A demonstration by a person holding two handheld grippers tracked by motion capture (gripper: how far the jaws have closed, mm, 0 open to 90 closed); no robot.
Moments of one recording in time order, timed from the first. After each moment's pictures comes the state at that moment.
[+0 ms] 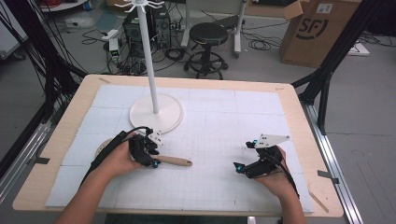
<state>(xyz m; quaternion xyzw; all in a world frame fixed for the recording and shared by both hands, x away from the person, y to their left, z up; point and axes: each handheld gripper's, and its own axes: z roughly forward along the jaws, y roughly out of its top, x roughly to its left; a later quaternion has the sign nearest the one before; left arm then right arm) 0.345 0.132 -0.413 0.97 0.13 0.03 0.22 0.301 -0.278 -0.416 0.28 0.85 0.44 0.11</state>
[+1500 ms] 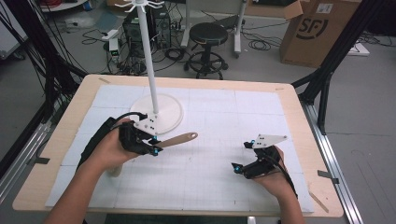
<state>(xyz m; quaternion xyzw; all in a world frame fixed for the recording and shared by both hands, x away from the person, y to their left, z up) 0.326 0.134 -0.327 0.95 0.08 0.06 0.31 0.301 -0.272 -0.416 0.28 0.85 0.44 0.11</state>
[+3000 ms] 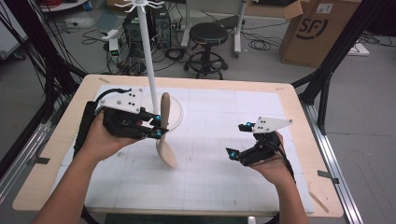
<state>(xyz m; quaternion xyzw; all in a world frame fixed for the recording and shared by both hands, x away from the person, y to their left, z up) 0.309 0.140 -0.244 0.87 0.04 0.06 0.49 0.305 -0.248 -0.344 0.23 0.83 0.50 0.13</state>
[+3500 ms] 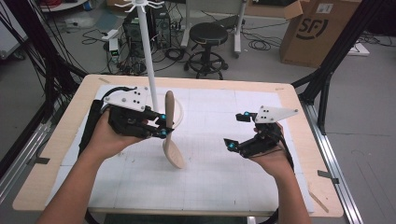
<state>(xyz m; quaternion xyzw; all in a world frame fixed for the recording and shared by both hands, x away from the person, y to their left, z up) 0.312 0.129 -0.243 0.87 0.04 0.05 0.50 0.310 -0.240 -0.310 0.20 0.81 0.54 0.13</state>
